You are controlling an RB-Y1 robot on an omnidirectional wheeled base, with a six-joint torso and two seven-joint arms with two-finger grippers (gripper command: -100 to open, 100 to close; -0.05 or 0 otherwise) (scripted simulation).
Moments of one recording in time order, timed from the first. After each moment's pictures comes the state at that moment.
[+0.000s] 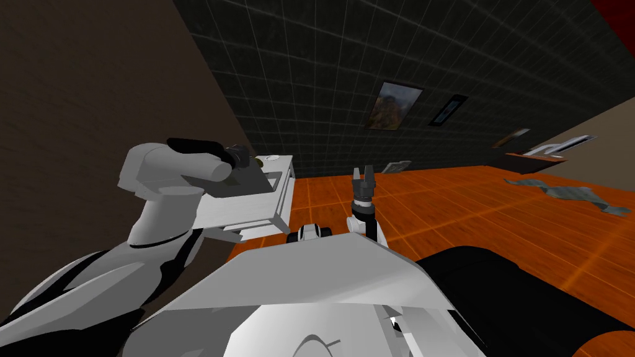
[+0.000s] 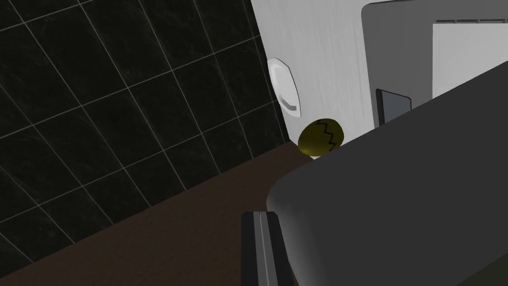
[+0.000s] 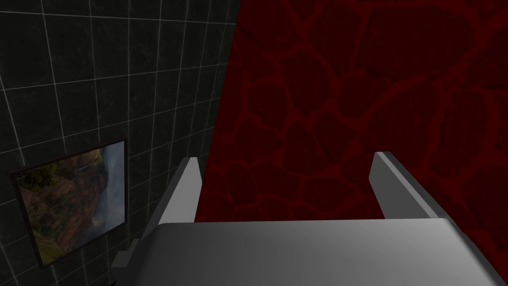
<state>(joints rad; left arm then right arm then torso) -0.48 0.78 0.11 -2.09 0.34 1.31 0.17 0.48 -0.04 0.03 -2.33 0.09 -0.65 0.08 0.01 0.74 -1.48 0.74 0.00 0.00</state>
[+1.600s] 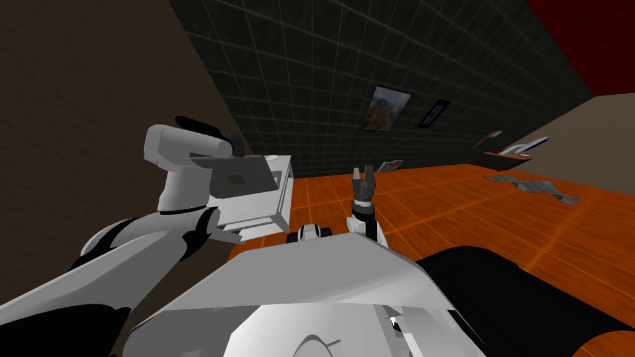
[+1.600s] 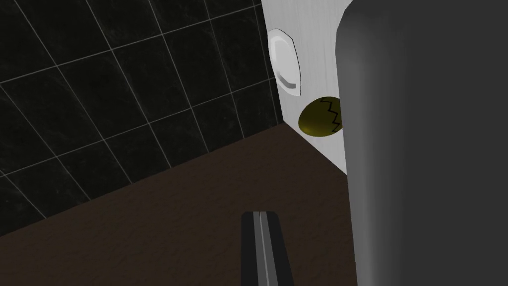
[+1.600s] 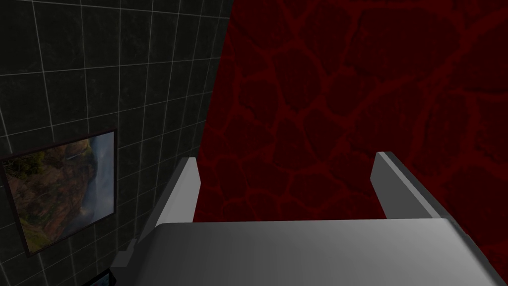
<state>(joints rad) -0.77 0.73 0.13 -1.64 0.28 1.23 0.06 0.48 -0.04 0.03 -2.33 0.09 -0.65 0.08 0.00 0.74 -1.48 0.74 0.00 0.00</state>
